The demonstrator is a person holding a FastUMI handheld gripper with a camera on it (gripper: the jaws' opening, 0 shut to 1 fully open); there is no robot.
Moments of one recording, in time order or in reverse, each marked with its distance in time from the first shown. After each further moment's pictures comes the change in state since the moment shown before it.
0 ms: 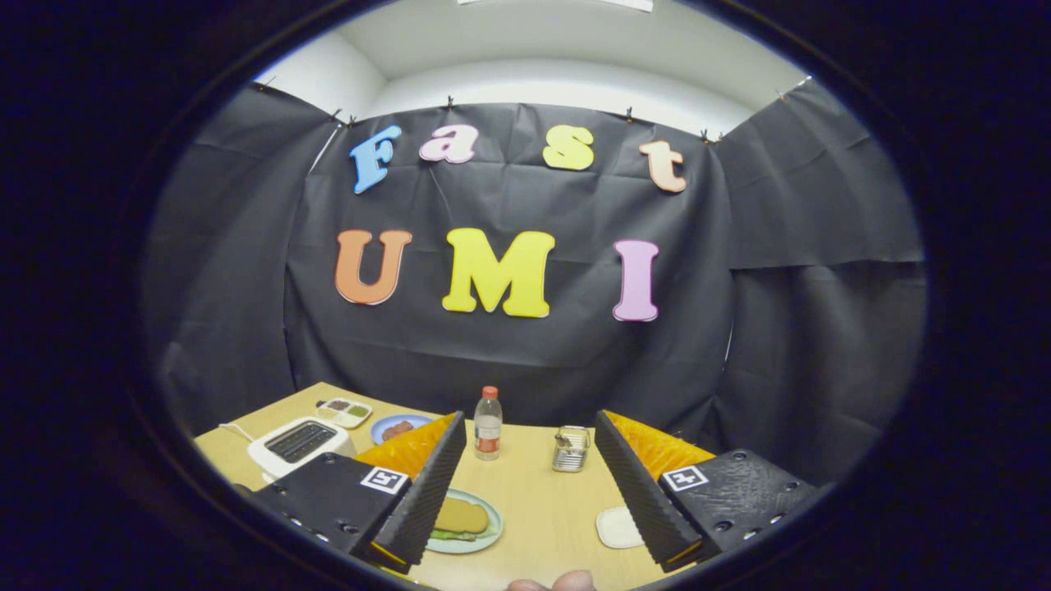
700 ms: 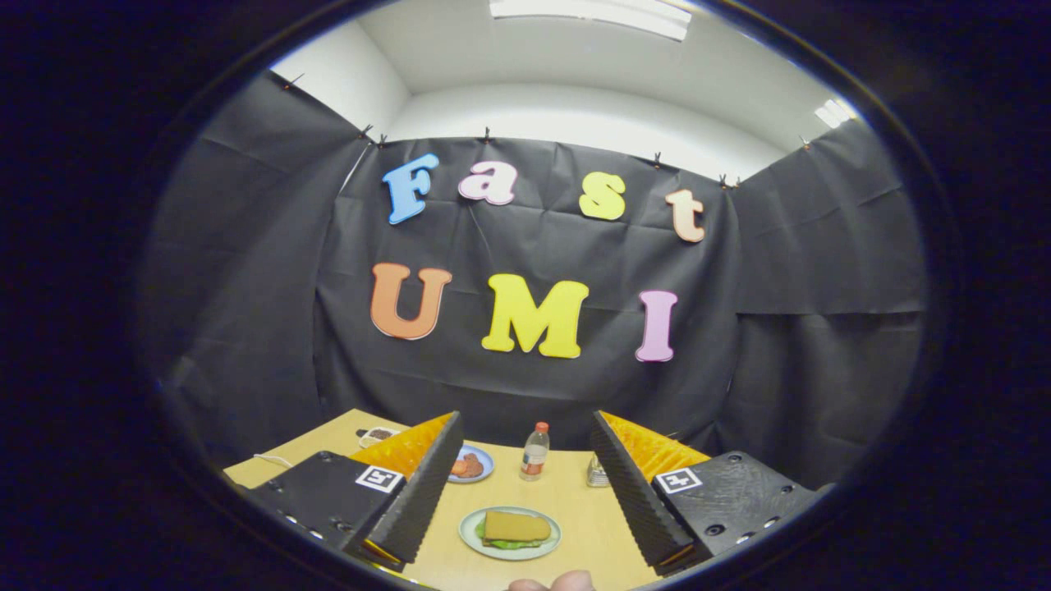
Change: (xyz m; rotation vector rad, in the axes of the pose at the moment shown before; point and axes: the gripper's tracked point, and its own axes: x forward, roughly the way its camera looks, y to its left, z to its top) arm -0.070 0.119 0.069 -0.041 -0.058 0.021
